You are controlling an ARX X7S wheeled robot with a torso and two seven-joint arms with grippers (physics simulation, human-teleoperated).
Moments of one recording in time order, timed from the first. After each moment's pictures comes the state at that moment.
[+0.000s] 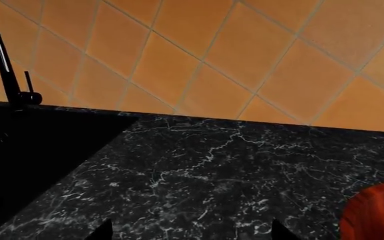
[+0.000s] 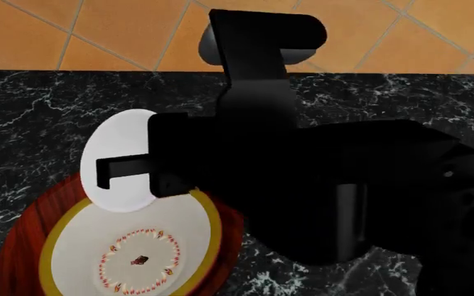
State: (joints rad) left arm -0.01 -0.56 -0.64 0.88 -0.96 -1.07 -0.43; right arm 1.27 0.37 -0.50 -0.04 2.03 1.09 1.04
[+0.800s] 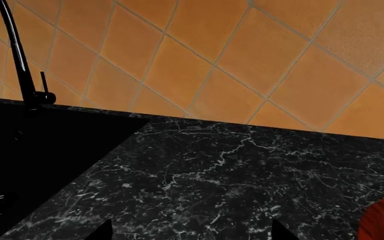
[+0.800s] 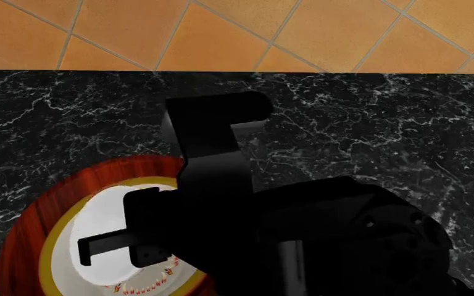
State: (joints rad) left arm 0.01 -0.57 -0.69 0.87 -0.99 -1.05 -0.44; right arm 1.14 0.33 -0.61 -0.06 1.96 1.09 1.00
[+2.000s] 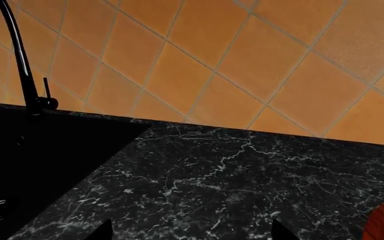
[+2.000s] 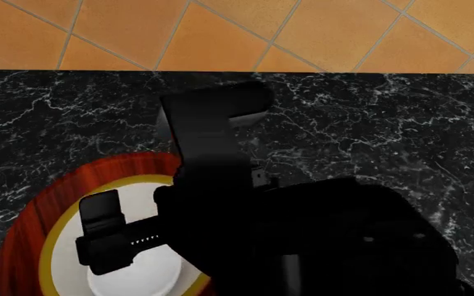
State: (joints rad) left arm 0.02 -0.59 -0.71 0.88 -1.04 -1.04 -0.47; right arm 1.15 0.35 -0.63 -0.14 1.89 1.06 0.98
